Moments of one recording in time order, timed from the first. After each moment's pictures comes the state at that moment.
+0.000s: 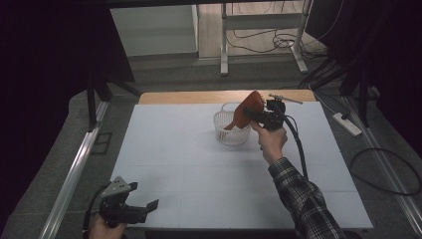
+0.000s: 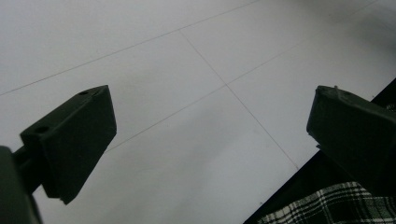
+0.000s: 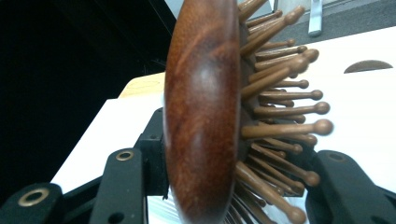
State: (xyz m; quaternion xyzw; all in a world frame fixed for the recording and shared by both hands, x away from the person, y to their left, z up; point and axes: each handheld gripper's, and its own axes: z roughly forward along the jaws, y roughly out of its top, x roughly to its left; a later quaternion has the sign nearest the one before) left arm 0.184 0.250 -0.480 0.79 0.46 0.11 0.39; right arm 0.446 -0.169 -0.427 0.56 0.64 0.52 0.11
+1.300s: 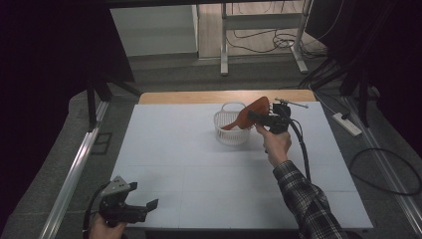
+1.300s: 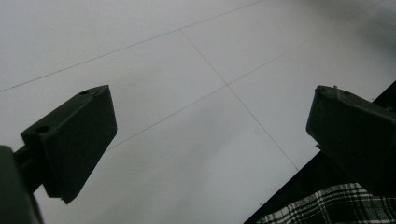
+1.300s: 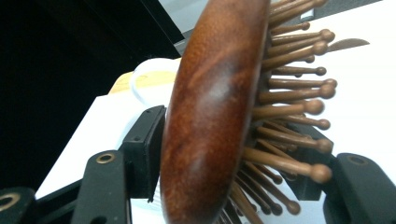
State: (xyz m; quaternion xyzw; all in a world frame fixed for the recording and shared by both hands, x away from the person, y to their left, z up) left arm 0.185 0.251 -0.480 0.78 0.47 0.11 0.39; right arm 0.447 -0.188 -0.443 0.58 0.63 0.51 0.09
